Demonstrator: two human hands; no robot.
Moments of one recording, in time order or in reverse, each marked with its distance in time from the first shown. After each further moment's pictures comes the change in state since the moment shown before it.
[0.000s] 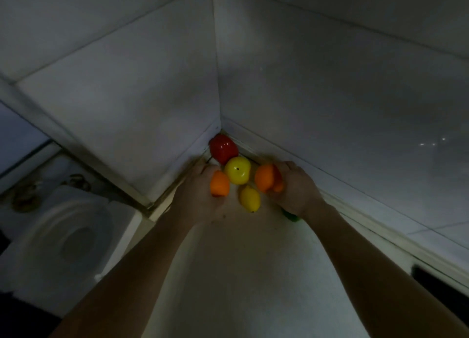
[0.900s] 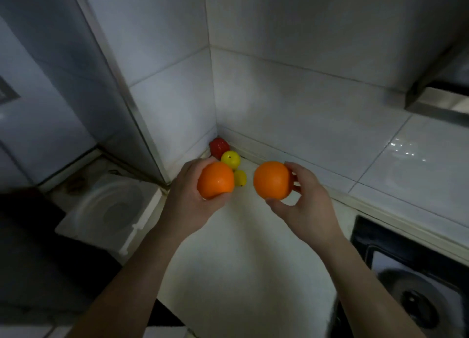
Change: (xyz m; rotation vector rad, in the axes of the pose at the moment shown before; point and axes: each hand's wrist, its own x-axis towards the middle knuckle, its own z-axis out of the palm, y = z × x) left_hand -0.203 0.129 -0.132 -0.327 0.186 0.097; right_hand -0.277 -0.108 -0.111 0.362 0.414 -0.009
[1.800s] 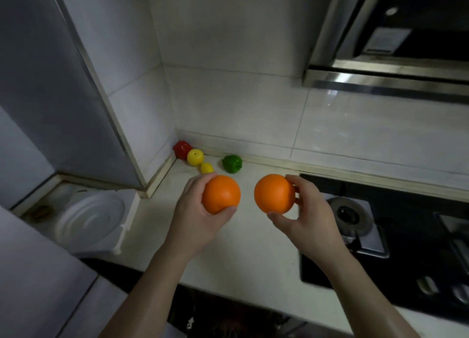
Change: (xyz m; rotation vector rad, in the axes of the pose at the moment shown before) left_hand -0.140 0.047 -0.037 -0.232 -0.155 0.152; right_hand -0.208 -0.083 -0.031 -0.073 0.258 0.178
